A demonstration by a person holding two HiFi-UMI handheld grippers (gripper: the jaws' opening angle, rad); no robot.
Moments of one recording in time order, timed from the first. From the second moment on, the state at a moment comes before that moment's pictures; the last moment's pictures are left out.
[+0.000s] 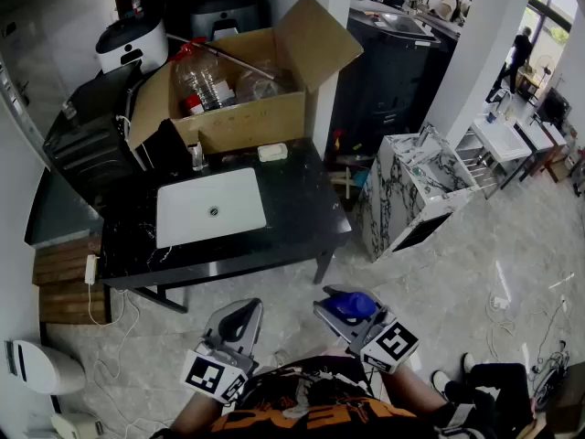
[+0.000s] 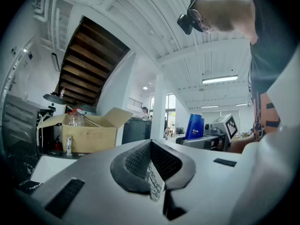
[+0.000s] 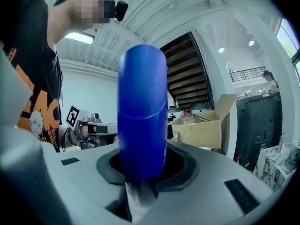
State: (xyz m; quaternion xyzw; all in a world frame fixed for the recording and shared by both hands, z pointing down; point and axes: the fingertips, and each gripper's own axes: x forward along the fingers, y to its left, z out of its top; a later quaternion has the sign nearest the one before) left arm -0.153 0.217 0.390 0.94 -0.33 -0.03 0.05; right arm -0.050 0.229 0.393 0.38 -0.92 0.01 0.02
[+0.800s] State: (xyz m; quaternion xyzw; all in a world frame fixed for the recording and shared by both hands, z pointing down) left arm -0.183 0.223 0.396 0.94 -0.35 -0.03 0.05; right arm -0.058 0.229 0.378 0.40 -0.92 0.01 -0.02
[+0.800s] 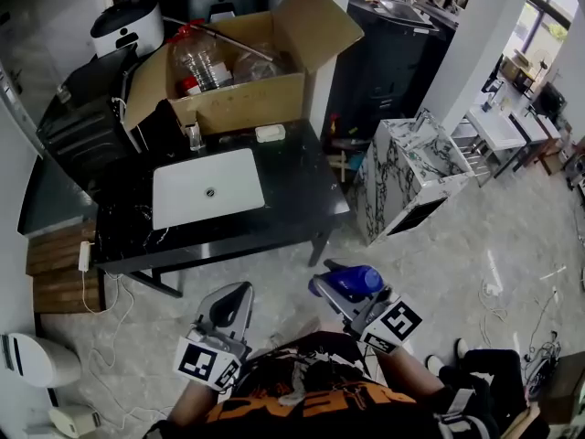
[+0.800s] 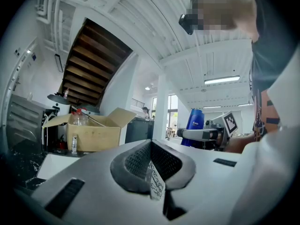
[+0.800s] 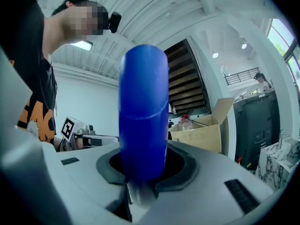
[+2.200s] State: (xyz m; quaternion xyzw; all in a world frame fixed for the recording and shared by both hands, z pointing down) left arm -0.196 0.130 0.396 0.91 -0.41 -0.03 0.05; right arm -0.052 0.103 0.372 0.37 -0.93 0.00 -0.01
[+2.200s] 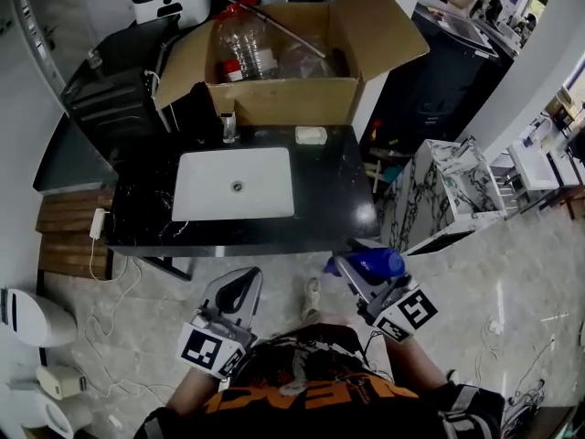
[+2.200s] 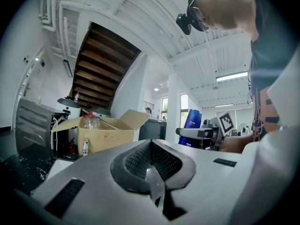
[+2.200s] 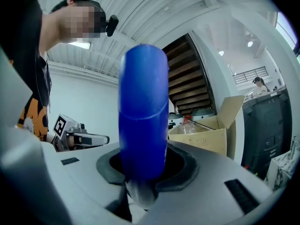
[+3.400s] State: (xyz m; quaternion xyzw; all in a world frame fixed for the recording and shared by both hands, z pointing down) left arm -0.117 -0.065 0.399 0.90 -0.42 0.01 0.06; right arm 0.029 -0.108 0.392 0.37 -0.93 0.03 -0.02
